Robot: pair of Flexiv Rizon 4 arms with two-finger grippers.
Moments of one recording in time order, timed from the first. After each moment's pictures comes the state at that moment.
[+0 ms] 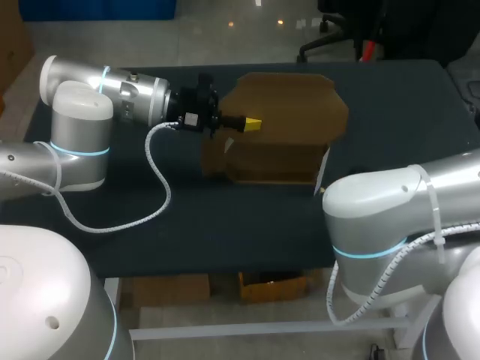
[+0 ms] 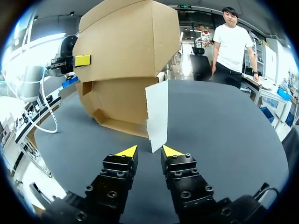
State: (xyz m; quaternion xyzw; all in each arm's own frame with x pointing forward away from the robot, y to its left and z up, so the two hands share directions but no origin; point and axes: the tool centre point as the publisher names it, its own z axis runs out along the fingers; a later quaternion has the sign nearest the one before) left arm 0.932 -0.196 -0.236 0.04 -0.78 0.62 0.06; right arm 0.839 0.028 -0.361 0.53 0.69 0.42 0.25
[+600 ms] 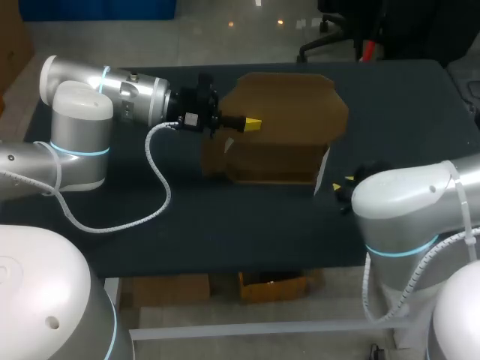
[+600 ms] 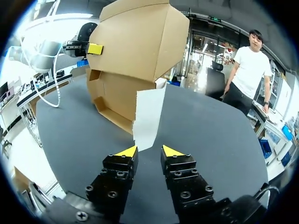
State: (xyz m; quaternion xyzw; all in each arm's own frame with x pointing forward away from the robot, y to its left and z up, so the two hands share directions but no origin) left arm 0.932 -0.196 -0.236 0.04 -0.78 0.62 0.06; right arm 0.853 -0.001 -0.354 0.42 0.76 0.40 0.28
